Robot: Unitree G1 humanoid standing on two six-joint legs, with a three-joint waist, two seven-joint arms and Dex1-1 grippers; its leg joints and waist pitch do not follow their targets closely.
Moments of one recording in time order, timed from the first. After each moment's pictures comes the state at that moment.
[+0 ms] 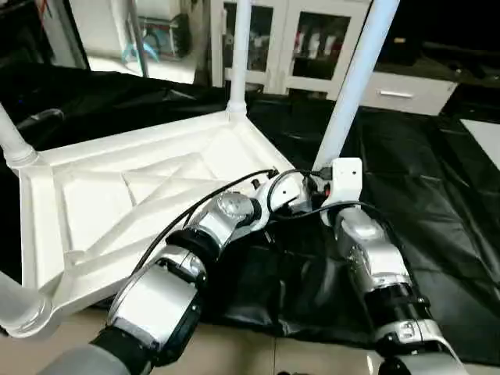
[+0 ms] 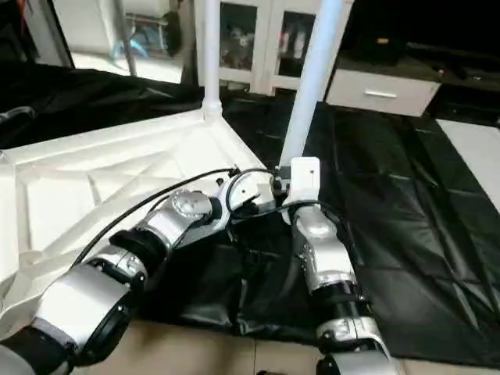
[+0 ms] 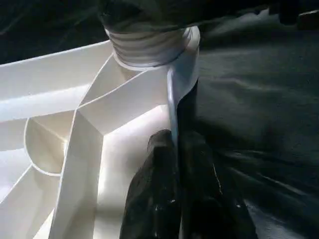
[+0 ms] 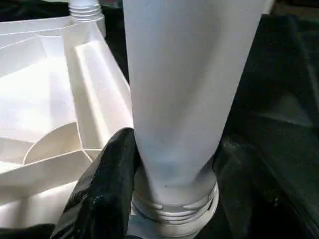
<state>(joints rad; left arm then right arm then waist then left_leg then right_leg) -0.97 -0.03 -0.28 1.23 0.24 -0.06 -0.61 -0.51 -0.07 -0.04 0.50 0.11 0.24 0.10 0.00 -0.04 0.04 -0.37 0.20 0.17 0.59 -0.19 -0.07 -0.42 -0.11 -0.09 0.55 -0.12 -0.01</state>
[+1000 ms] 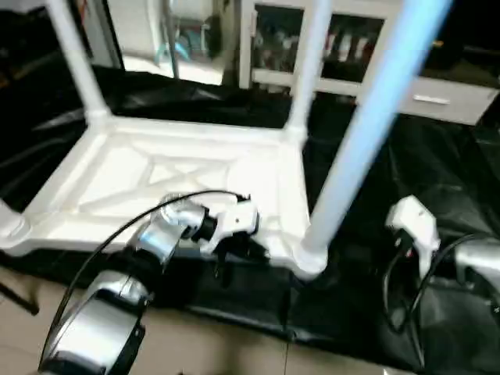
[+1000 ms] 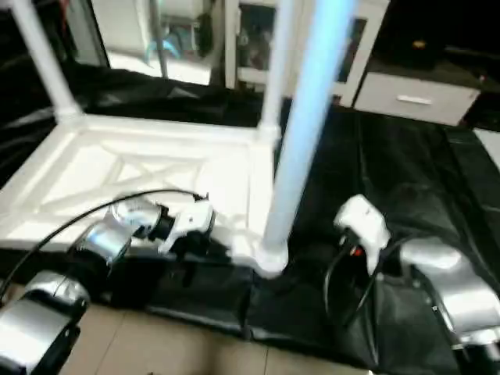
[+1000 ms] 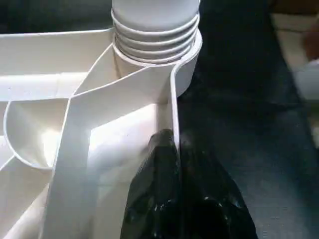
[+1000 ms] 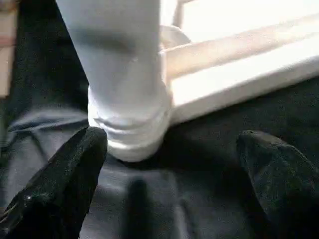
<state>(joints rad) -0.71 0.25 -0.35 0.80 0.11 -0.15 -1.43 -0.16 -0.73 0.11 0.00 0.26 0.34 1.06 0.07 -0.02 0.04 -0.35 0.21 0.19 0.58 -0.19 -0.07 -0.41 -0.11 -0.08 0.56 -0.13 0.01</state>
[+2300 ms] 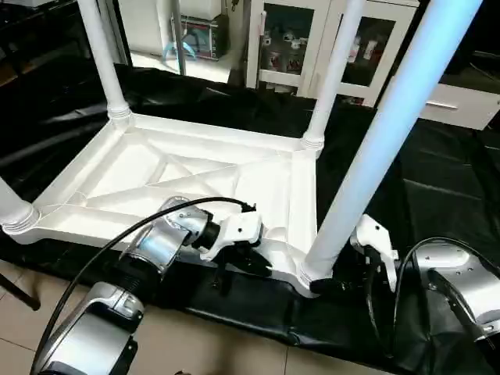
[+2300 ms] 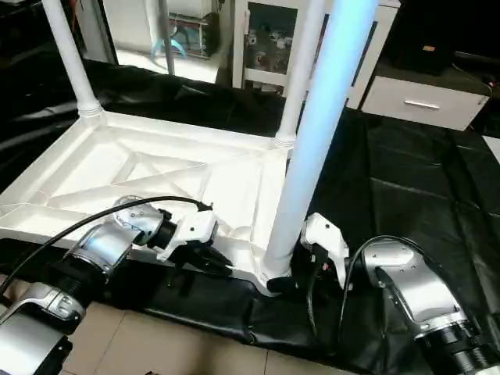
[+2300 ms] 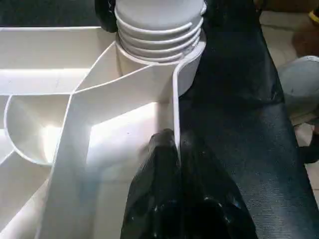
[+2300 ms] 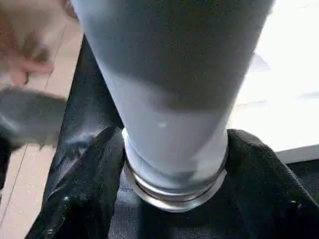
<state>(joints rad) -0.66 0.28 -0.38 0.67 0.11 -0.06 -1.42 -0.25 -0.61 0.21 0.15 0.26 0.28 1.18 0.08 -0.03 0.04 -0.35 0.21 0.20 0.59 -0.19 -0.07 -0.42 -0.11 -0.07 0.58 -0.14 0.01</state>
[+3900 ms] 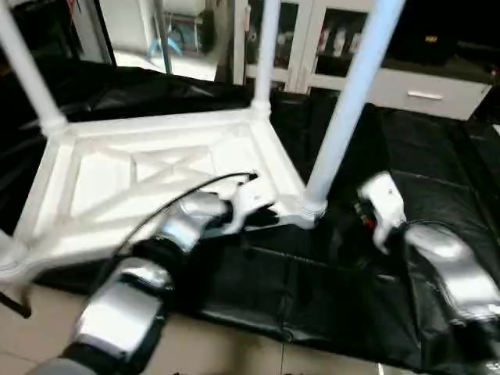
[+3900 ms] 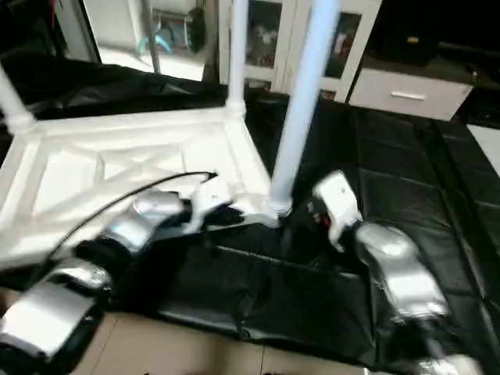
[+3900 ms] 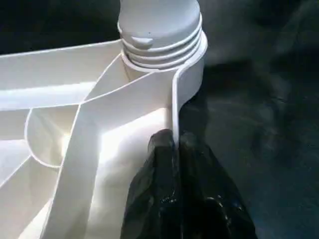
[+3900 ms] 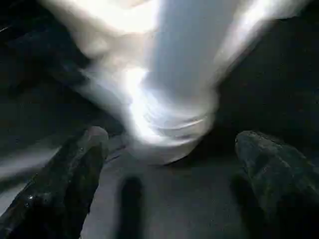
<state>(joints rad) -0.81 0.19 -0.30 0.98 0.15 -0.17 -1.06 -0.24 -0.58 0.12 0.15 0.21 0.27 0.86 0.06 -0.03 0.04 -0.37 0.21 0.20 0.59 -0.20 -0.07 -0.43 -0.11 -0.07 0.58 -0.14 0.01</state>
